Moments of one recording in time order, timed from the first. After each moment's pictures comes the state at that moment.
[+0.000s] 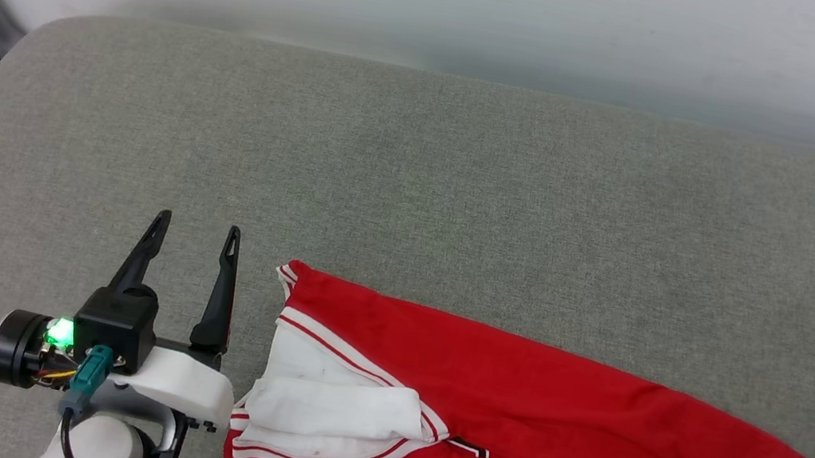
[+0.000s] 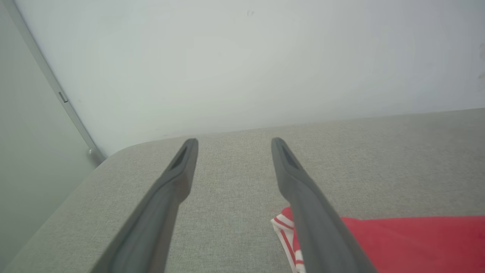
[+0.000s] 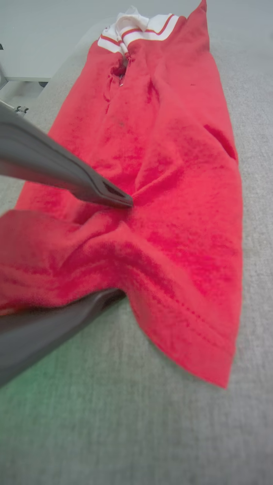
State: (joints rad) left arm -0.22 0.45 -0.49 0.05 -0.43 0.38 -0.26; right arm -0.05 -0.52 0.22 0.32 1.03 0.13 0.48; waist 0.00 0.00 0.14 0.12
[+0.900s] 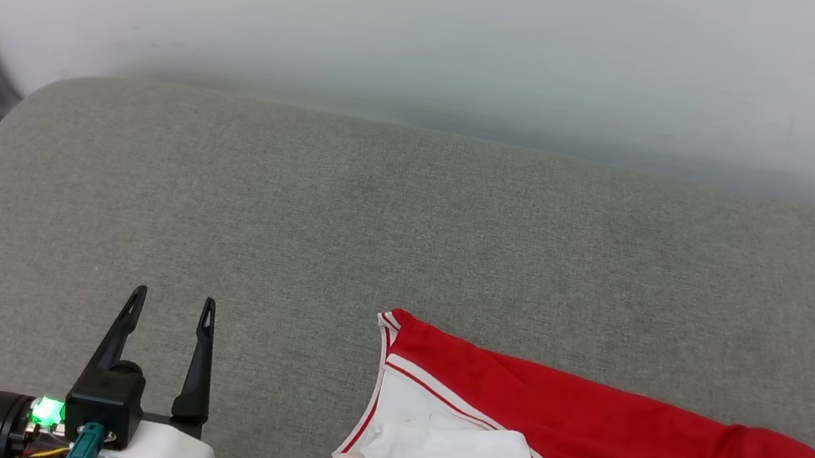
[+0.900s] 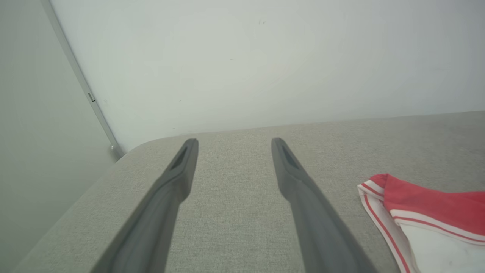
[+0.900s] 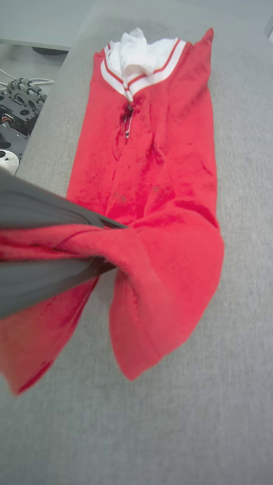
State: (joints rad) left arm 0.01 0.21 -0.18 0.06 -0.12 0.18 -0.26; right arm -0.01 -0.72 0.17 0.25 1.11 0.13 0.53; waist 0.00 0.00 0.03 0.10
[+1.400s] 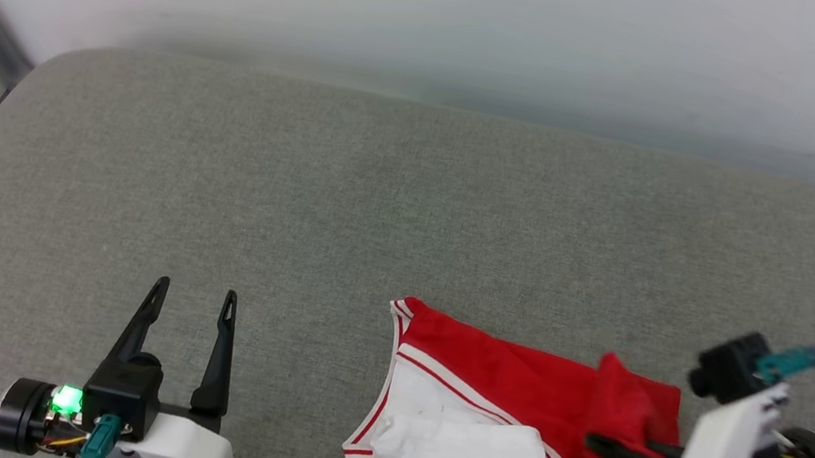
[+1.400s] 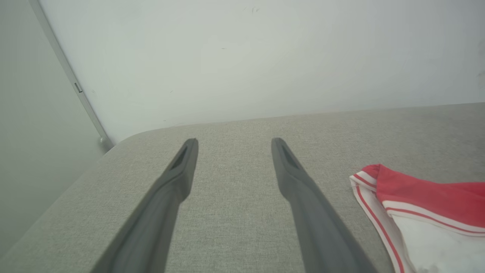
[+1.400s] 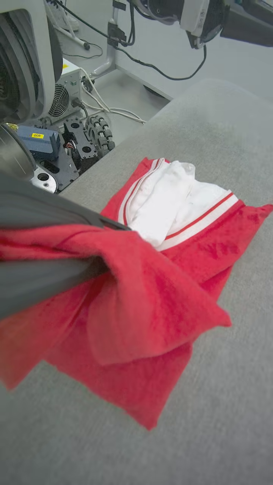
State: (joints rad) left arm 0.00 0.15 -0.15 0.06 -0.07 0.11 -0.26; right arm -0.19 -0.58 0.40 -0.10 0.99 0.13 0.76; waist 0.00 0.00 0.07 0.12
